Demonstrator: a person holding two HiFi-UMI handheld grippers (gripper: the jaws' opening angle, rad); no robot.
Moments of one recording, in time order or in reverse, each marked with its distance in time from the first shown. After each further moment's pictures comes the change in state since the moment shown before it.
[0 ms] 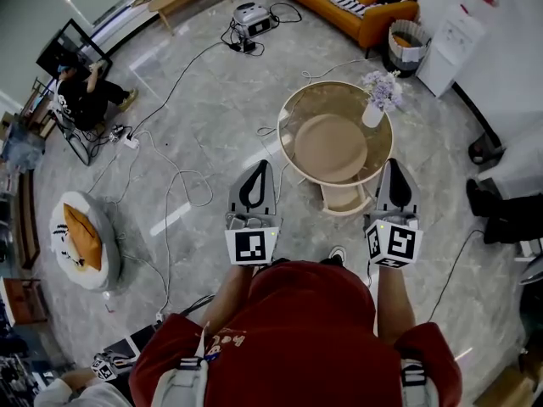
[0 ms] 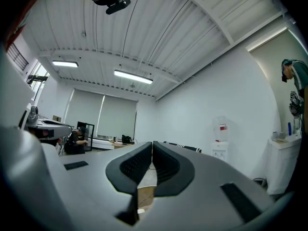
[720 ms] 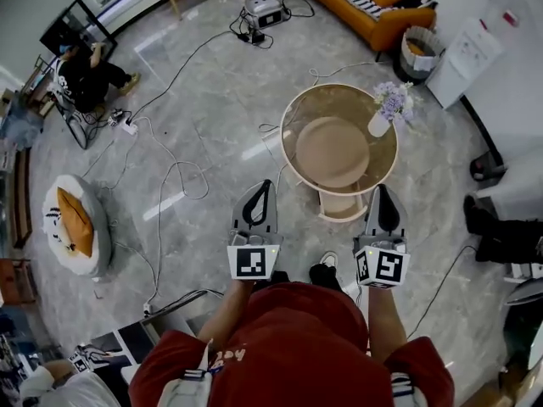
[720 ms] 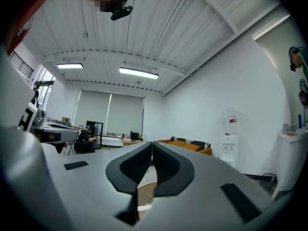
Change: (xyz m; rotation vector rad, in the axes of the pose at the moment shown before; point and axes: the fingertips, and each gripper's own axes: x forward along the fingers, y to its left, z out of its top) left arm 0.004 -0.001 -0.045 -0.092 0.102 0.036; right arm 0.013 0.026 -0.040 0.015 0.055 0.106
